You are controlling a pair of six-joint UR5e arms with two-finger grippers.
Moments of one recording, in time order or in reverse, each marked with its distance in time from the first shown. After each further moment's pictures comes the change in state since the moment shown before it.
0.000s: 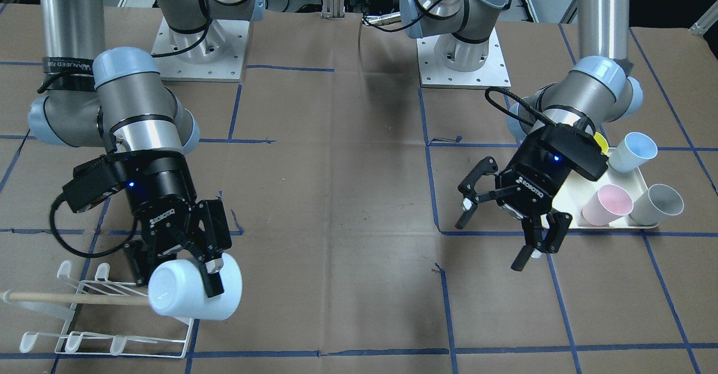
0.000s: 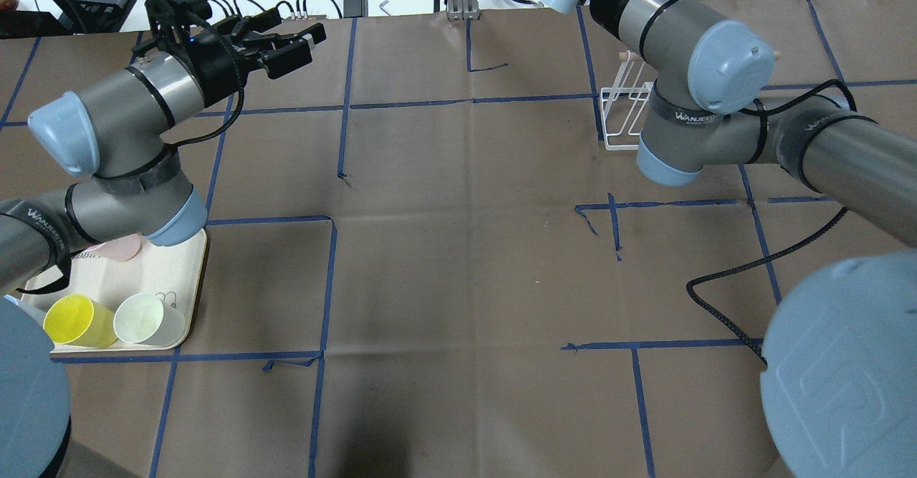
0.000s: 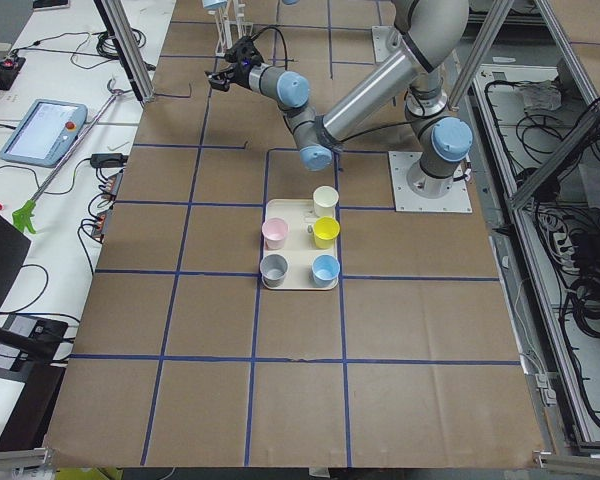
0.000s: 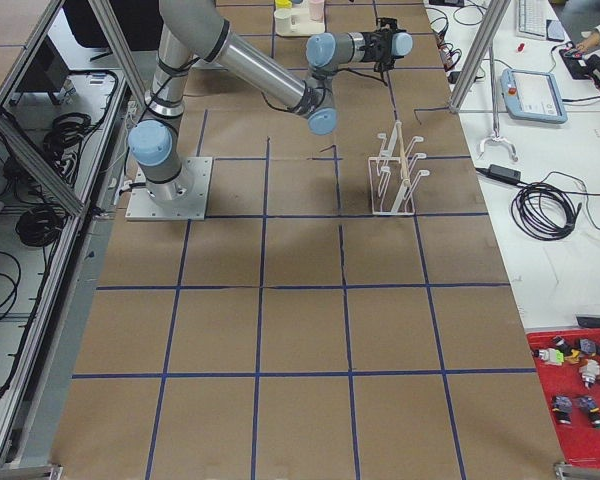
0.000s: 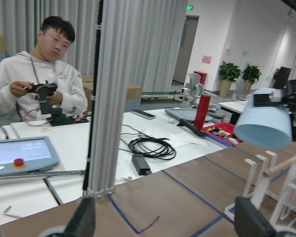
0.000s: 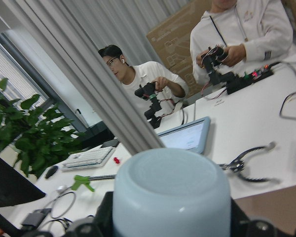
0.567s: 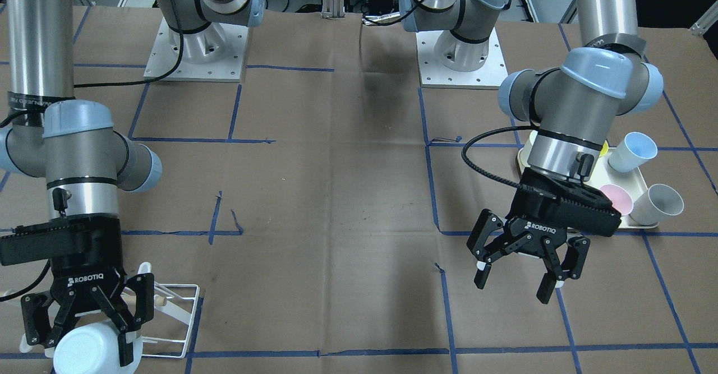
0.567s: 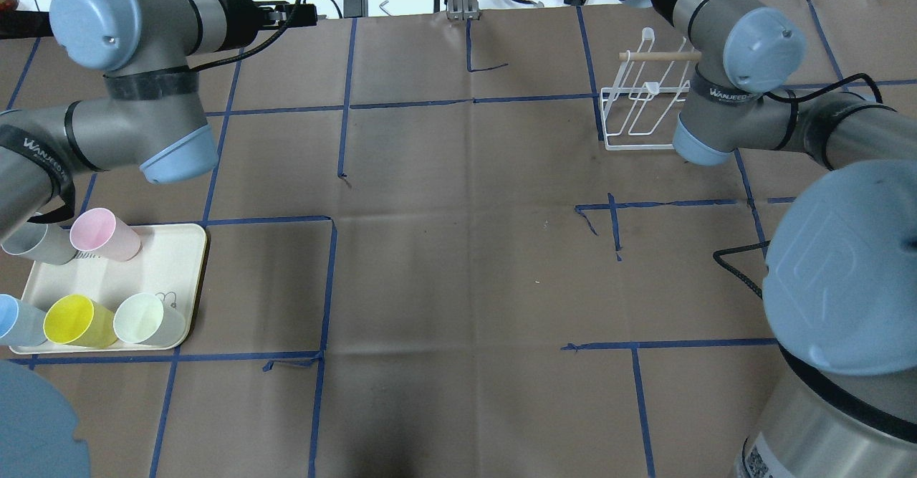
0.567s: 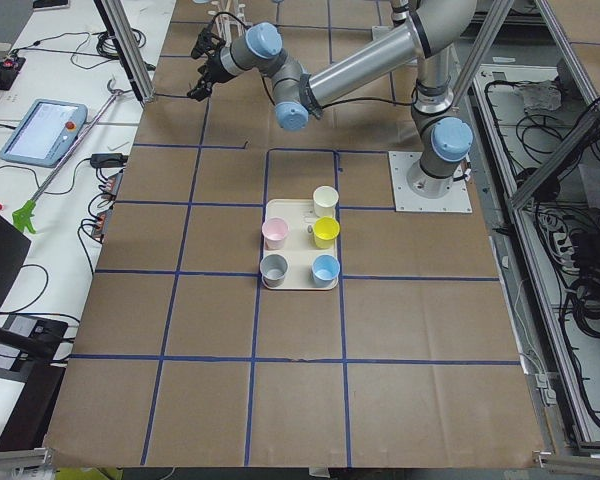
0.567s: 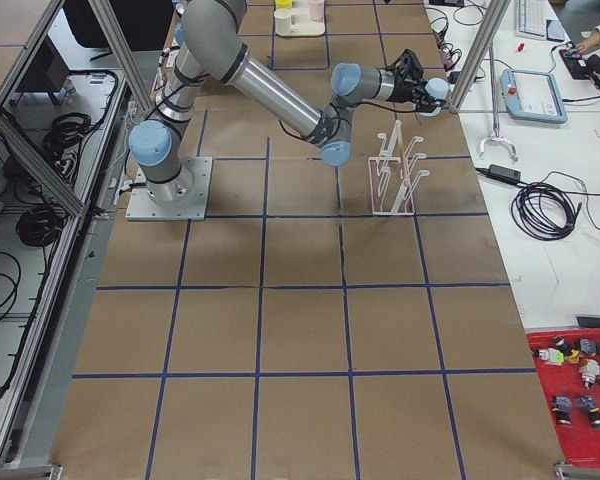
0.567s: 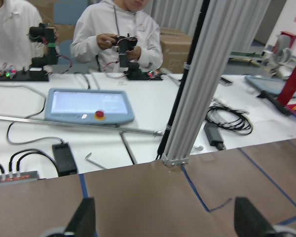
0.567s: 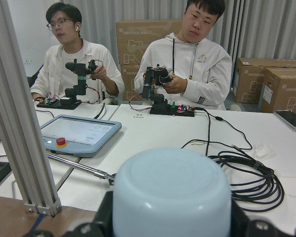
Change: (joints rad) left arm -0.152 0.057 0.188 -0.595 0.569 -0.003; right arm -0.106 0.139 -0.103 0.021 -0.061 -0.469
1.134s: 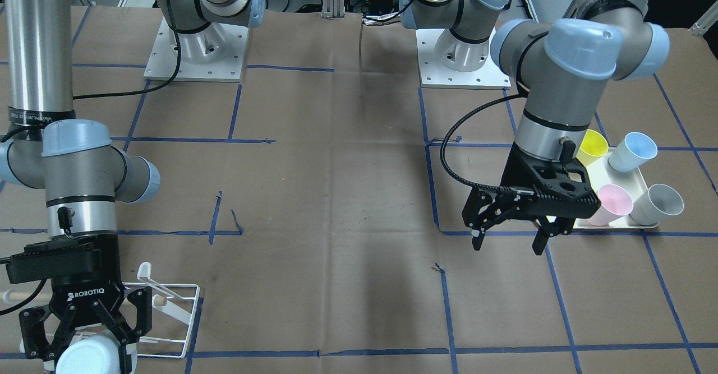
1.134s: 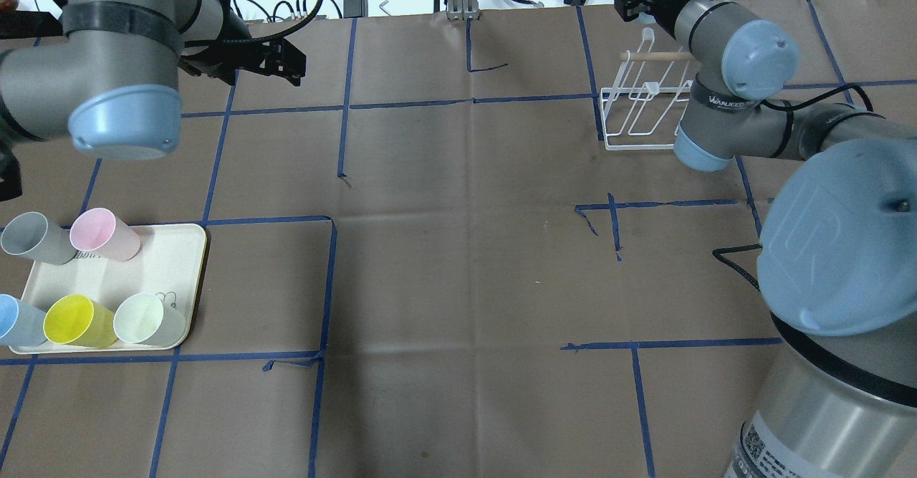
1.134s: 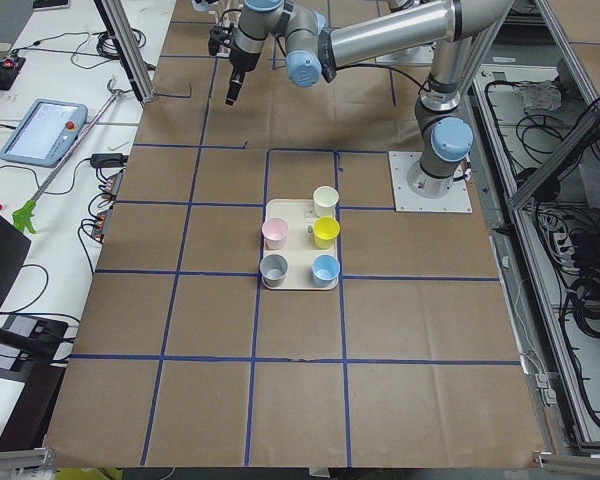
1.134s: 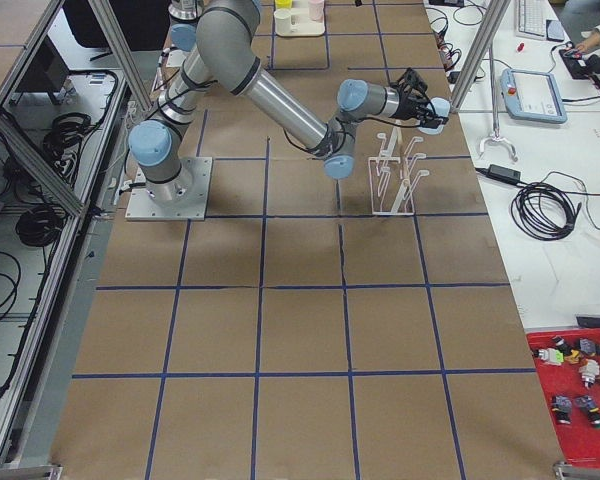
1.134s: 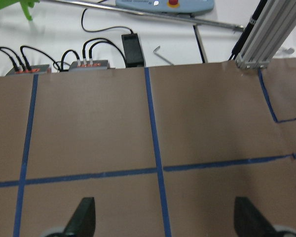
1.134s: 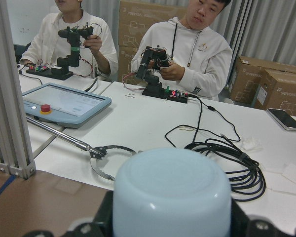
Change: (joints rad) left arm -0.052 0.187 0.115 -0.774 0.225 -0.026; right arm -0.026 0.043 0.020 -0.006 -0.002 -0.144
